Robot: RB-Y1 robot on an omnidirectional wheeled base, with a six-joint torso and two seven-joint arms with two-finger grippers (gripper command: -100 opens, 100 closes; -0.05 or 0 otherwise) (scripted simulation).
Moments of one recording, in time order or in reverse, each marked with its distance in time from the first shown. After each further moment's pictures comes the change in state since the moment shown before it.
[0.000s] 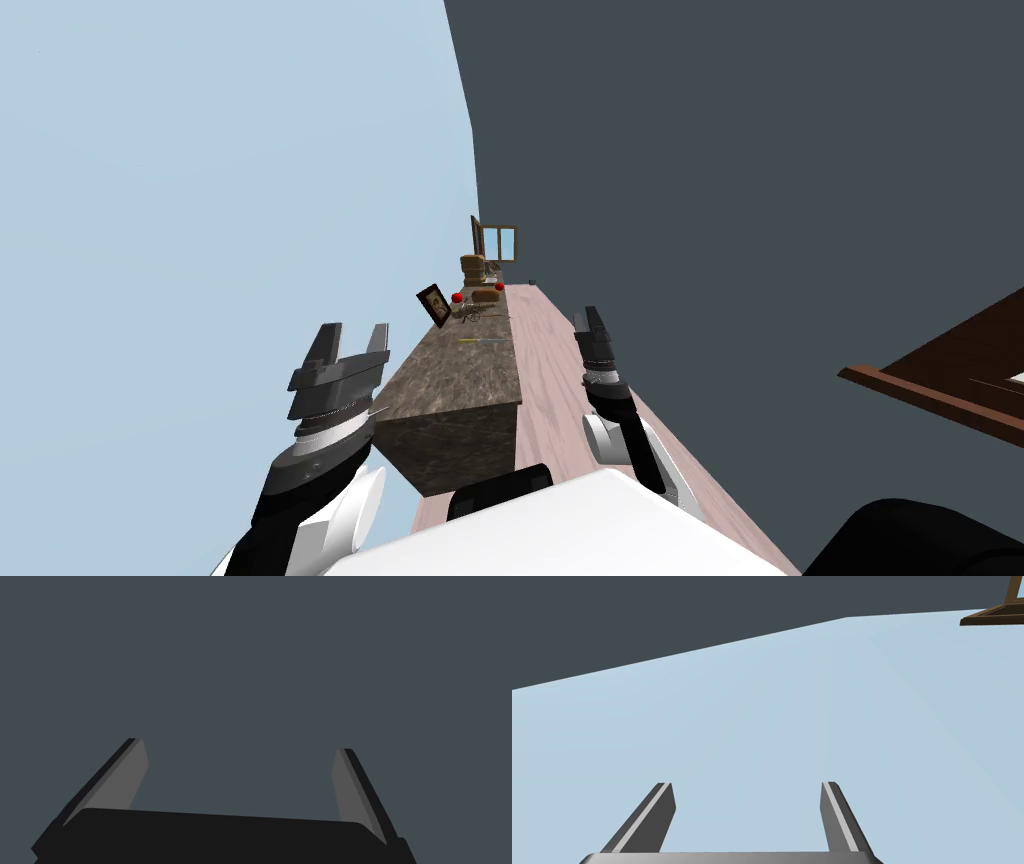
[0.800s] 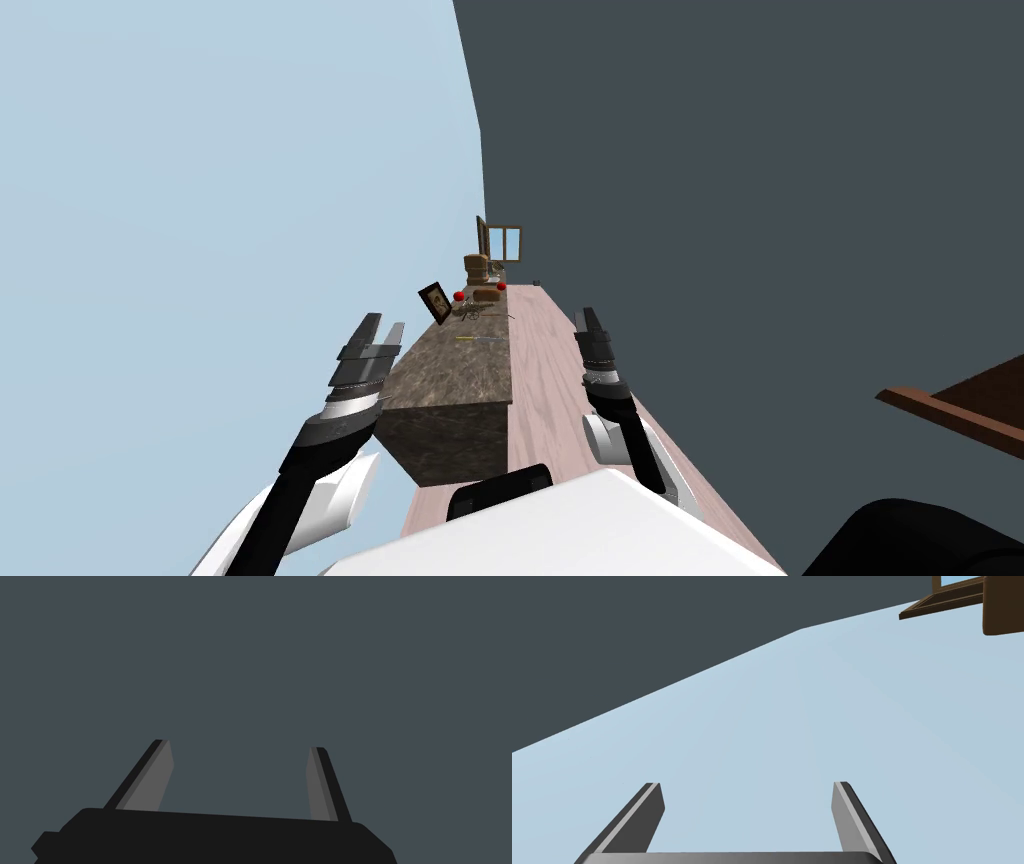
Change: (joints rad) left arm -0.104 0.149 0.039 0.067 0.006 0.185 -0.080; right arm 0.000 0.000 0.000 0.000 0.000 0.000 0.000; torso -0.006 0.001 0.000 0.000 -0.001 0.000
